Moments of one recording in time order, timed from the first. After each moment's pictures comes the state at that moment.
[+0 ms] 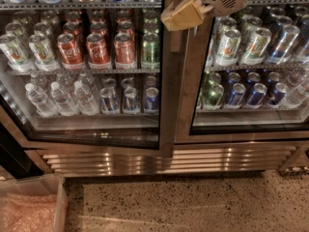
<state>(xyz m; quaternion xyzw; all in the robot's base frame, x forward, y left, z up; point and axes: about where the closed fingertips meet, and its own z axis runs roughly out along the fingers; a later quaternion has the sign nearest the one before) 0.572 -0.043 1.037 -0.59 0.66 0.20 0.42</state>
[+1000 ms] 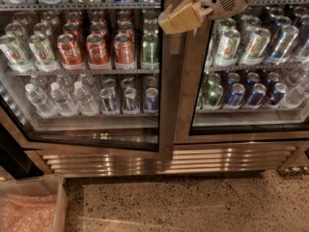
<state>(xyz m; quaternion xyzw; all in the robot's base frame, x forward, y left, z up) 0.567 -0.035 1.037 -0.59 0.65 0.23 0.42</state>
